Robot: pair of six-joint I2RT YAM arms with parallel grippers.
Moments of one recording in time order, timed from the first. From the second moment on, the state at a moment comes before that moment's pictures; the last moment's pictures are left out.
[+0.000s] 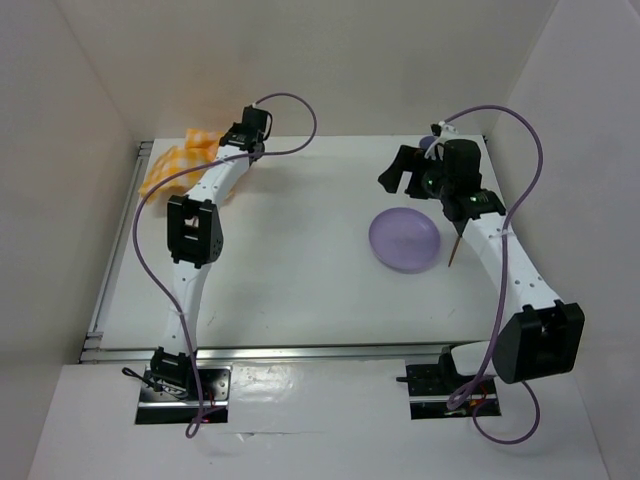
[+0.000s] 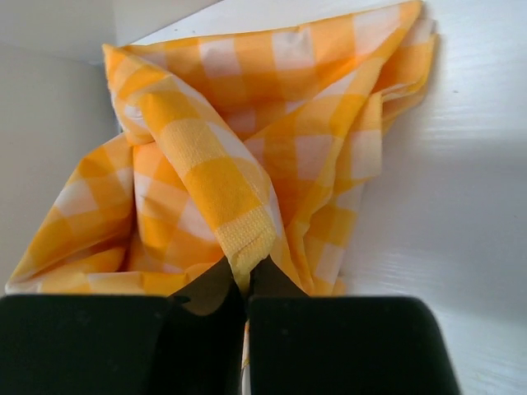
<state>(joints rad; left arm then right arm) -0.22 2.48 2.34 -0.61 -0.64 0.28 0.15 1.33 1.20 -0.30 -0.27 0.35</state>
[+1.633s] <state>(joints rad) 0.02 2.35 2.04 -1.00 0.23 -0.01 0.20 1.25 0.96 -0.46 -0.33 0.31</state>
